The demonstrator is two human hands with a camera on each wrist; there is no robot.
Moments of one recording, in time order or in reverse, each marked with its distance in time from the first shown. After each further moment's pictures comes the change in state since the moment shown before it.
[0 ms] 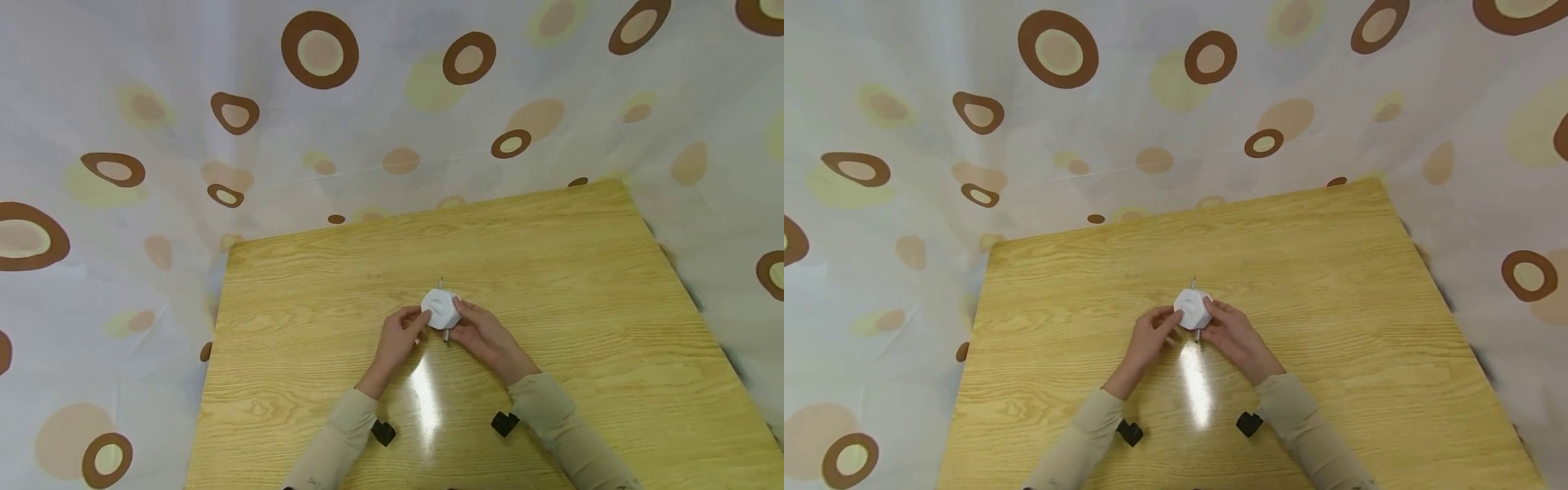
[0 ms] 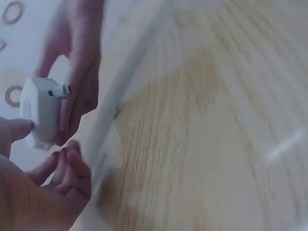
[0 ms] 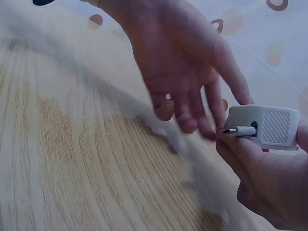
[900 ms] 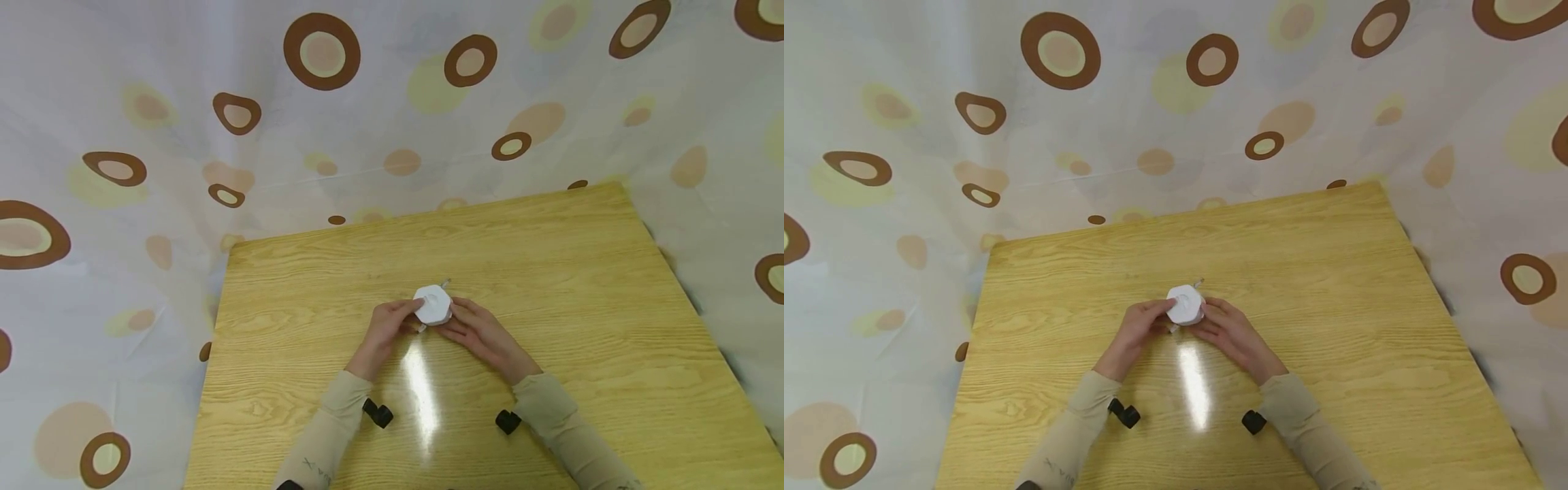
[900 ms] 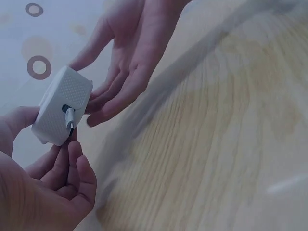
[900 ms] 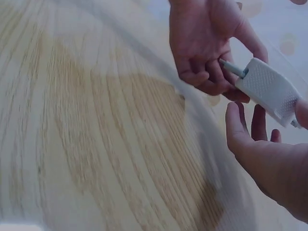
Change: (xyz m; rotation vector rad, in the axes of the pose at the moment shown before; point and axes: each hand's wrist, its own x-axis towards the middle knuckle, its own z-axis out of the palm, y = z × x) left_hand 0.024 0.013 -0.017 -0.309 0.015 -0.258; right_hand -0.001 0.000 -0.011 -0.186 -0.122 -0.049
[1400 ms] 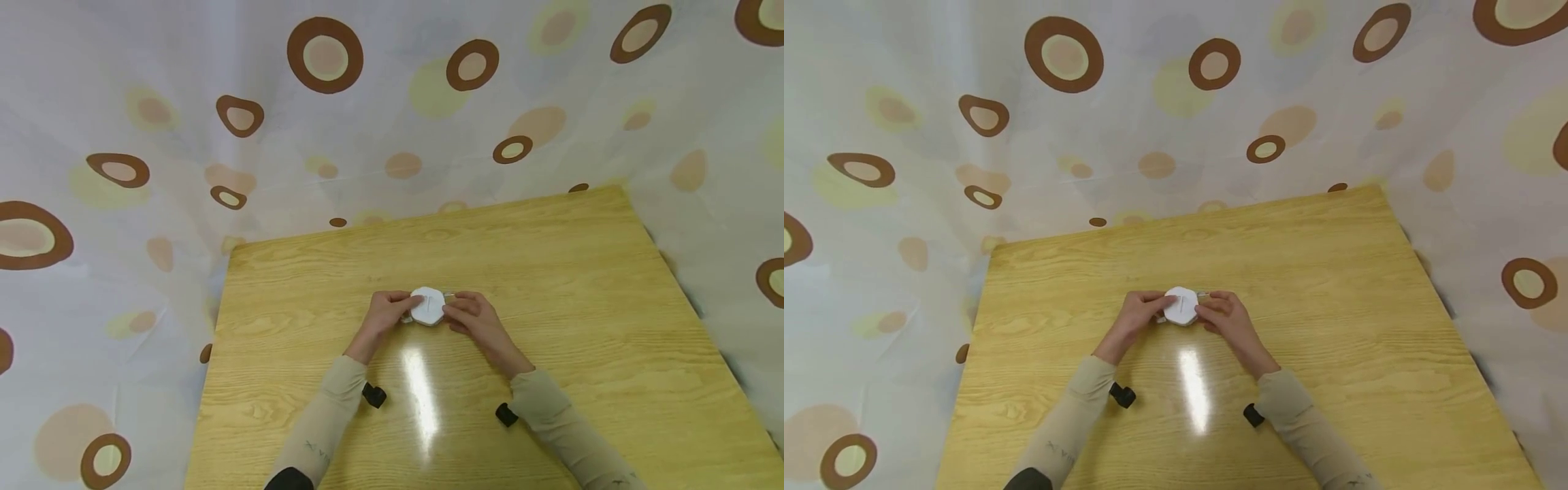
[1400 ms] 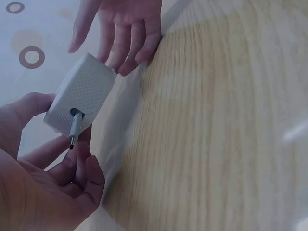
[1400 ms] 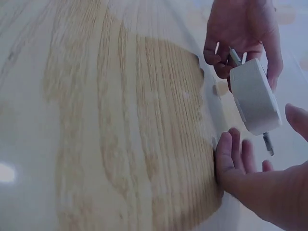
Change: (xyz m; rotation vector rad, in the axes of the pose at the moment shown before) left_hand 0.022 0.014 -0.013 0.277 0.017 0.059; right_hand 0.014 -0.001 0.002 -0.443 0.307 -0.077
